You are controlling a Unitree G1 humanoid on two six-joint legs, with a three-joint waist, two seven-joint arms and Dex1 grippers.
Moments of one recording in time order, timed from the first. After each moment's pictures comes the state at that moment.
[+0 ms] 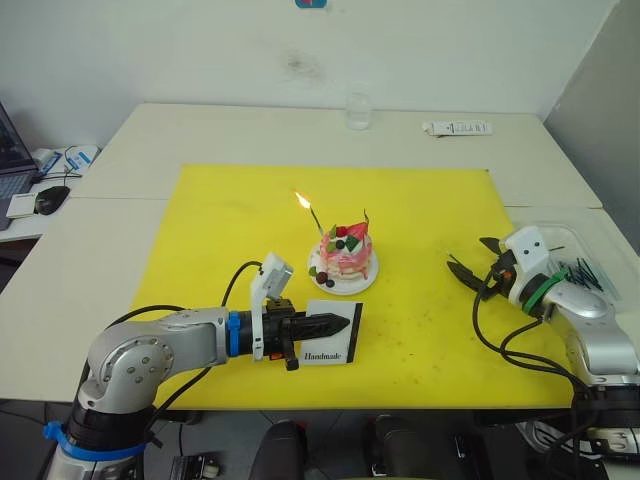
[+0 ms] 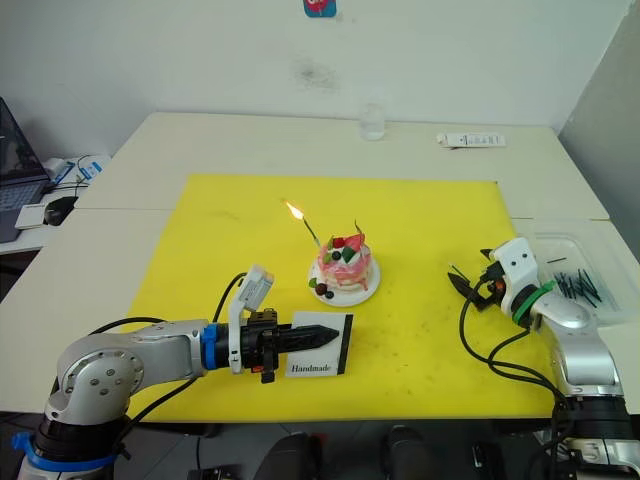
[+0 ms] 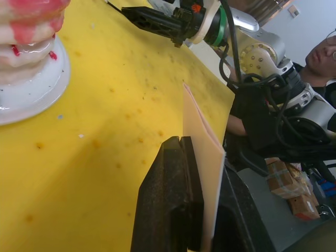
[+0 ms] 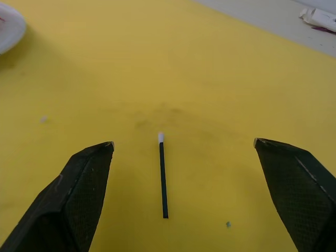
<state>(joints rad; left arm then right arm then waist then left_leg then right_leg) -0.24 0.62 0.05 -0.47 -1.19 1.17 -0.53 -0.26 -0.58 -0.12 0.09 0.21 0.24 0.67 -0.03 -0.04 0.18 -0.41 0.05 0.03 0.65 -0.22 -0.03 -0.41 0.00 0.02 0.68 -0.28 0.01</state>
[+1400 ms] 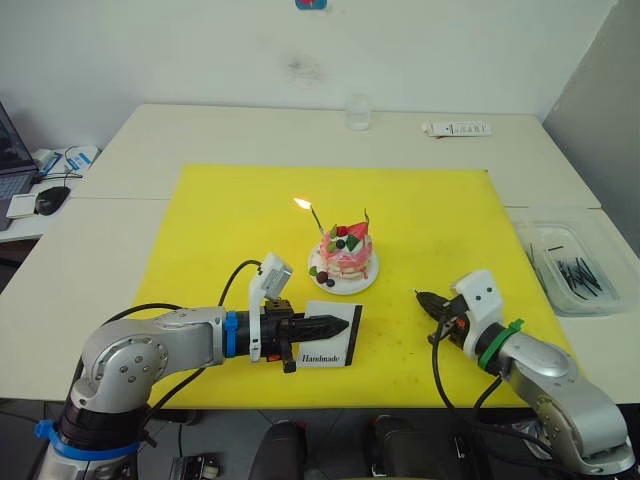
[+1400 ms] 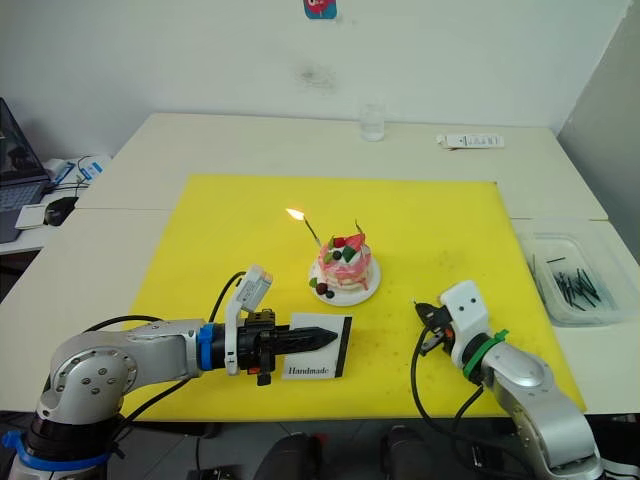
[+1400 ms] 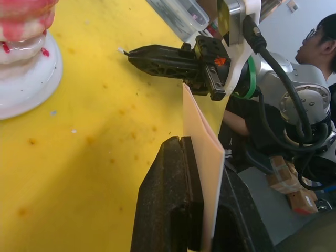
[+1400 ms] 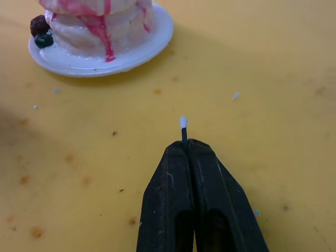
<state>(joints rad) -0.25 0.66 0.05 -0.48 -1.24 1.19 -0.51 0.06 -0.46 0.05 -0.59 0.28 0.68 0.41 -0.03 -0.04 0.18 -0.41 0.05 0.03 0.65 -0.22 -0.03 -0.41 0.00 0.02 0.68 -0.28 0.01</state>
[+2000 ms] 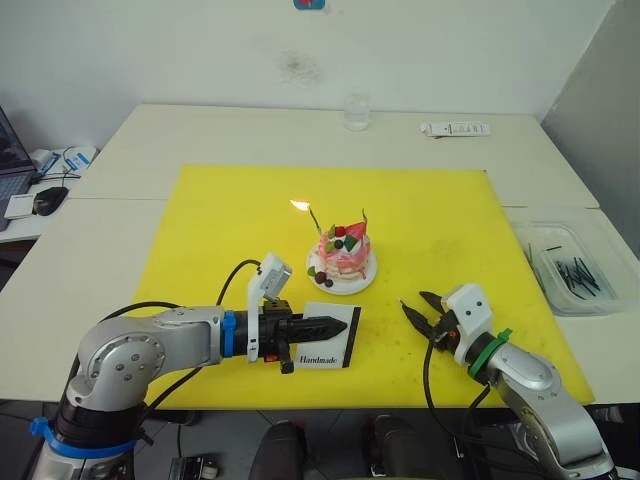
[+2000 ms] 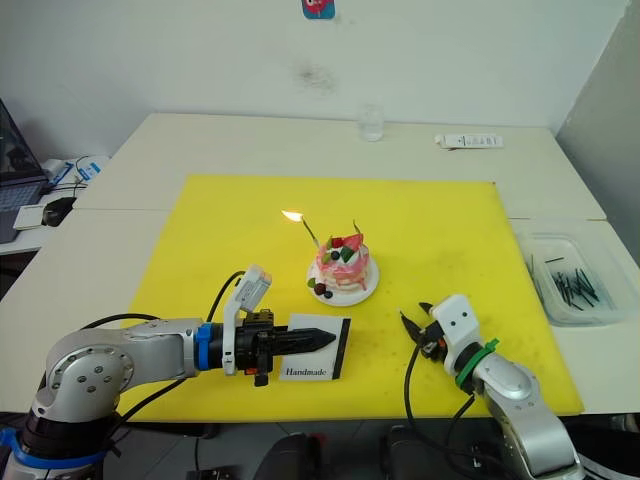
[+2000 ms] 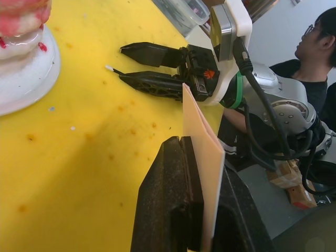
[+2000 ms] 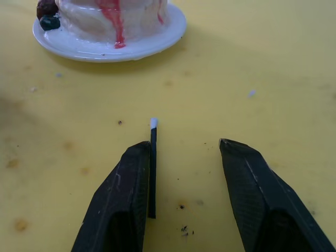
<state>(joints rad) -0.26 0.67 0.05 -0.48 -1.25 1.19 -0.51 0.11 -0.43 0.10 -0.46 0.18 0.41 0.44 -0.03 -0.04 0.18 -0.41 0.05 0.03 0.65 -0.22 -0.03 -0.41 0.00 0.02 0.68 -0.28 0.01</state>
